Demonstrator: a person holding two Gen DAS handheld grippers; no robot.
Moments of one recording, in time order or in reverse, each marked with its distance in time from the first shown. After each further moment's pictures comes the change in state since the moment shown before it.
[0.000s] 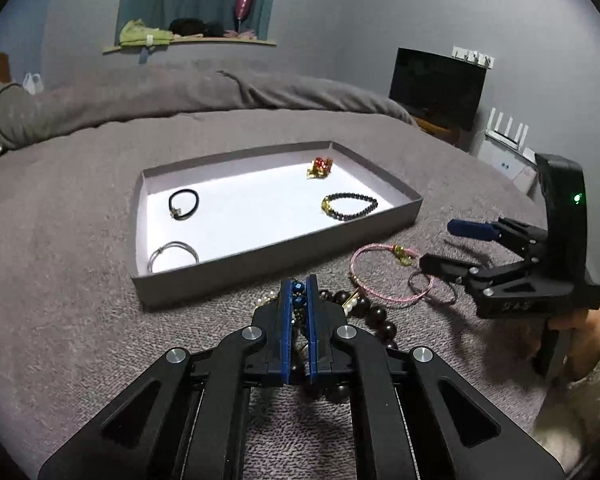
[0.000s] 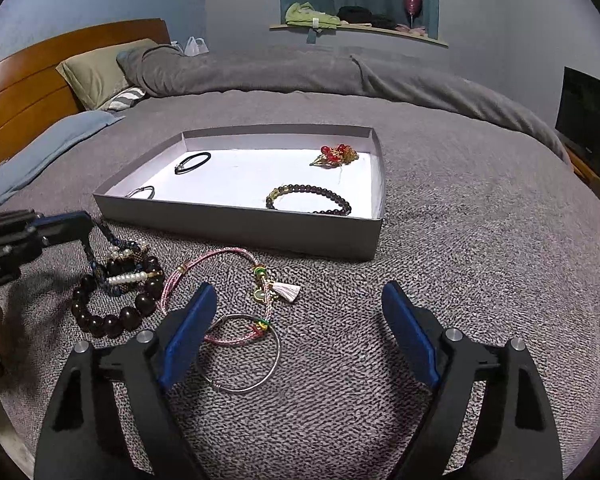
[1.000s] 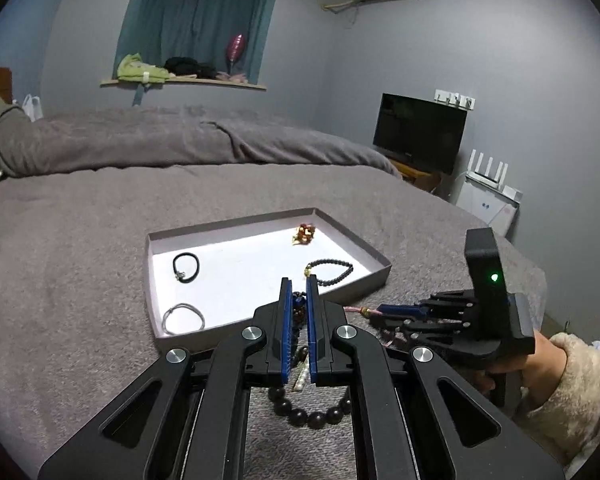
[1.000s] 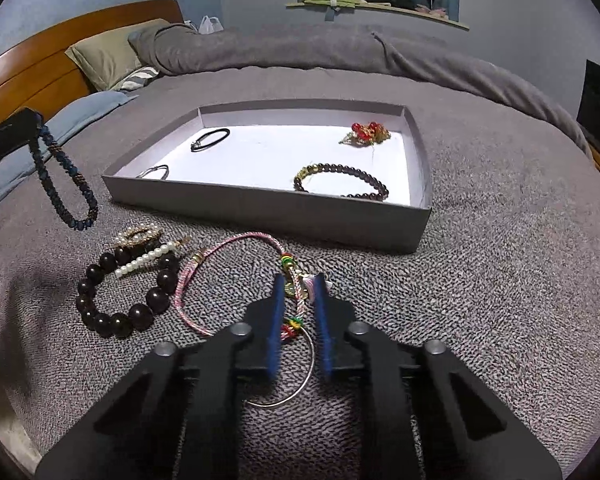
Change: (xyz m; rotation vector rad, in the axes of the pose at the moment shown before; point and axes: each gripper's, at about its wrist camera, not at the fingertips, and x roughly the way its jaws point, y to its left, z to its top) left arm -0.051 -0.002 0.031 -0.003 -0.170 -0.052; right arm 0.018 0.013 0.004 -0.022 0.078 0.064
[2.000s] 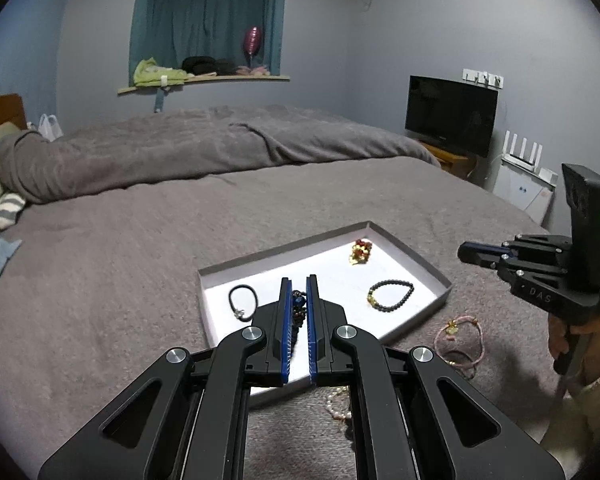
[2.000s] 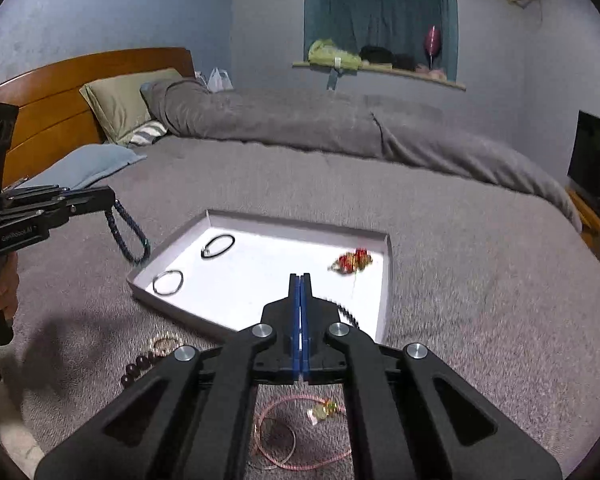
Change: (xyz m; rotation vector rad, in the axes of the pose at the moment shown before) left arm 0.021 0.031 0.053 0.067 0.061 0.127; right arm -0.059 -0.001 0.075 -0.045 -0.182 -0.014
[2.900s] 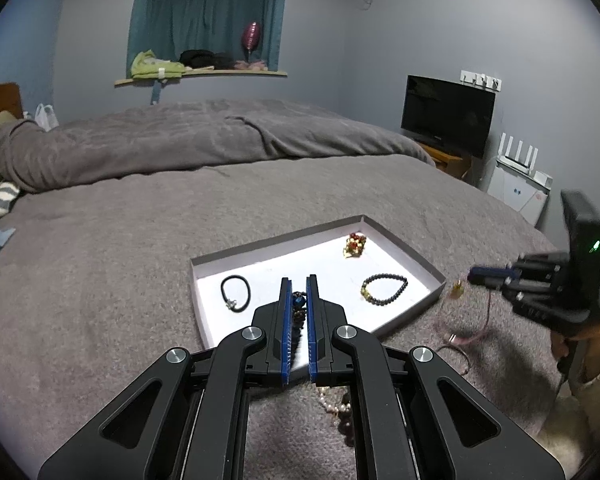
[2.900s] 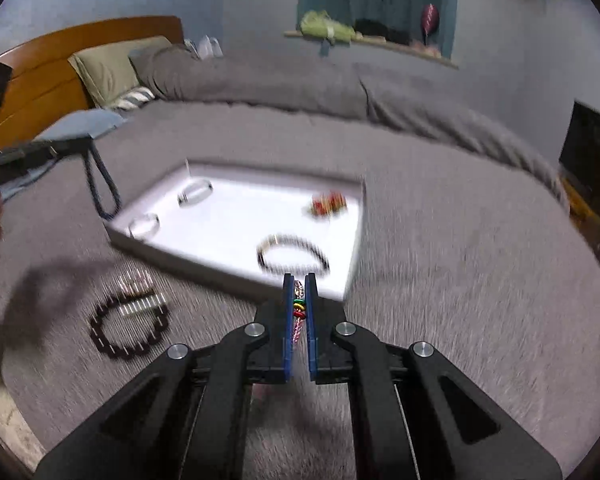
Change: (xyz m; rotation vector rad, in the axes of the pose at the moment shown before) left arm 0.003 0.003 -0.003 -0.020 0.012 -0.024; right arm -0.007 -0.012 -0.027 -0.038 0.078 -0.052
